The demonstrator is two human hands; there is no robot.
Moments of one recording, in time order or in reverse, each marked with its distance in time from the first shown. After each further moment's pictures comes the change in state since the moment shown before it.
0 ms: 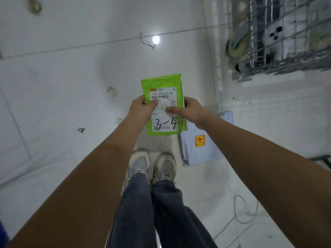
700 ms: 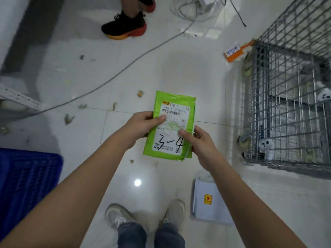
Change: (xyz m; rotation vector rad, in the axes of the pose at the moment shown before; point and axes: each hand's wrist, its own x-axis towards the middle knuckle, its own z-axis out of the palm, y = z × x) left_hand -0.213 0.167 -0.217 -0.220 0.028 0.232; right_hand -0.197 -0.240 0.076 0.249 -0.161 -0.342
